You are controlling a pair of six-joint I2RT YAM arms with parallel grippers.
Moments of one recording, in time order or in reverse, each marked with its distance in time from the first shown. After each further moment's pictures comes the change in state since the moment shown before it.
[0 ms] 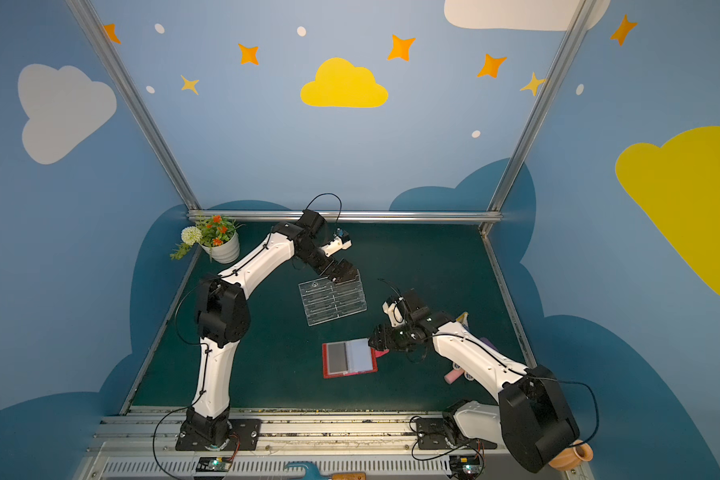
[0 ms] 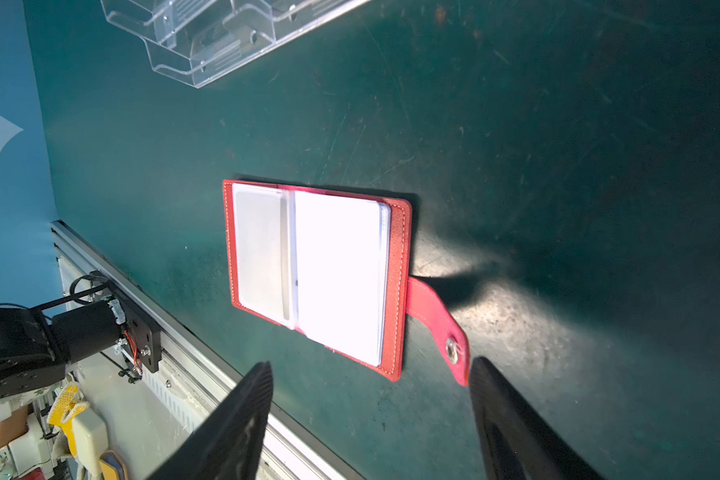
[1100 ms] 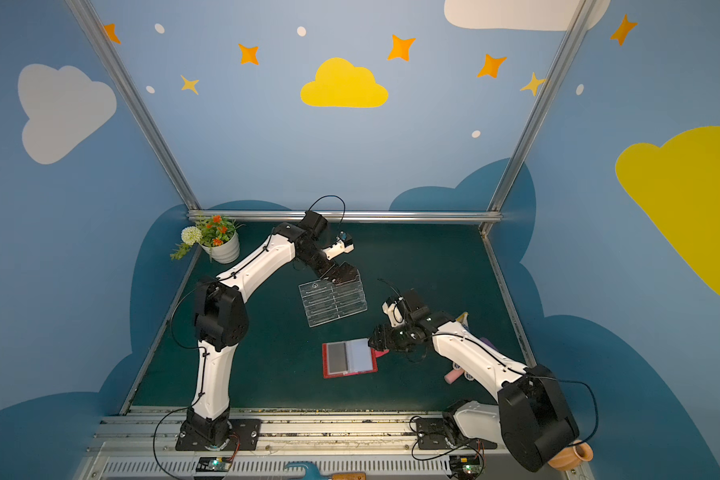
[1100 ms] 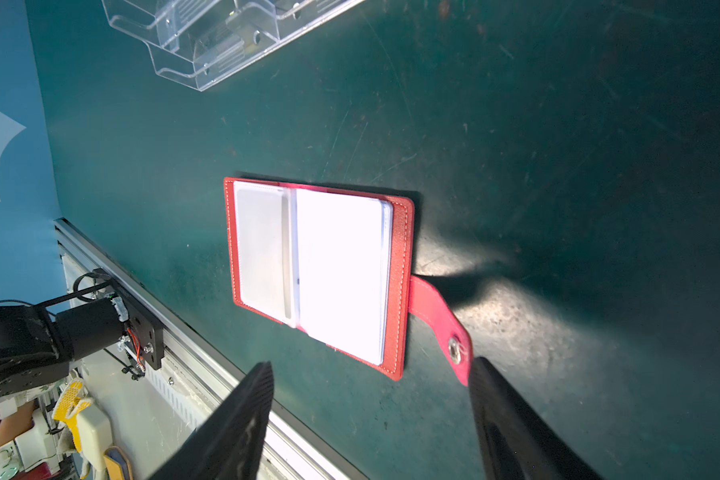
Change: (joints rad) left arm -0.032 -0.041 -0.033 -0.009 -0.045 0.055; right arm -0.002 0.004 0.000 0.000 -0.008 0.000
